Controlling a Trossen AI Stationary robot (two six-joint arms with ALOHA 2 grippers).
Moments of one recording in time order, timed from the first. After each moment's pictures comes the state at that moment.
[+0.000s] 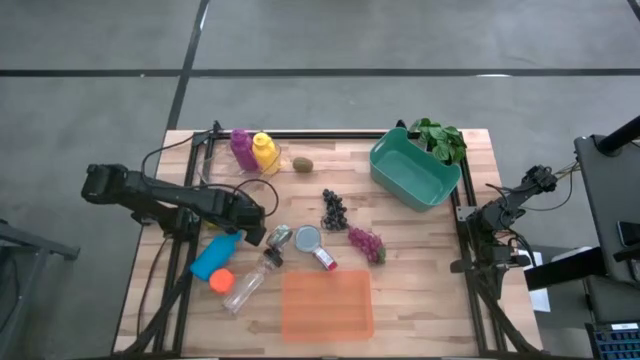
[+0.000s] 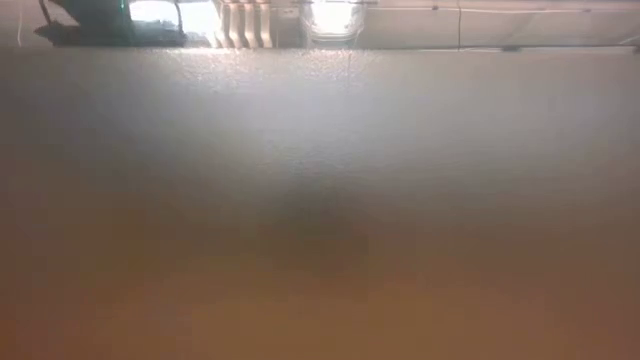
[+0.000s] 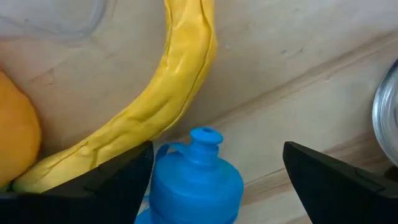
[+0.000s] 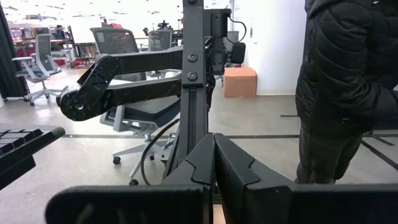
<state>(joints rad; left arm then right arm) -0.05 1.30 0.65 -0.89 -0.08 -1.15 0.61 0.01 0.01 0.04 -1.05 0.10</state>
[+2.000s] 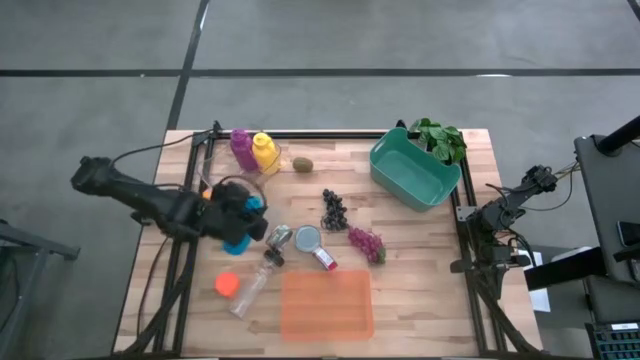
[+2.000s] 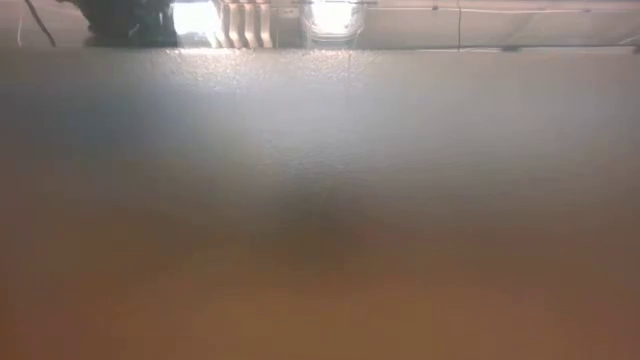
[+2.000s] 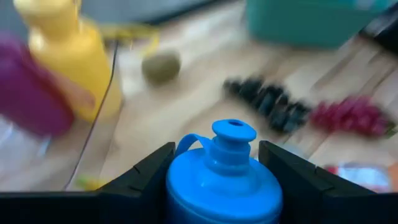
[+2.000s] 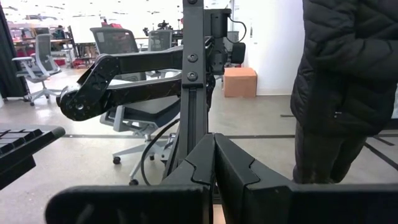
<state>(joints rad) -0.38 1.11 0.92 -0.87 -0.81 -1.07 0.61 0.01 0.01 0.04 -1.05 0.10</state>
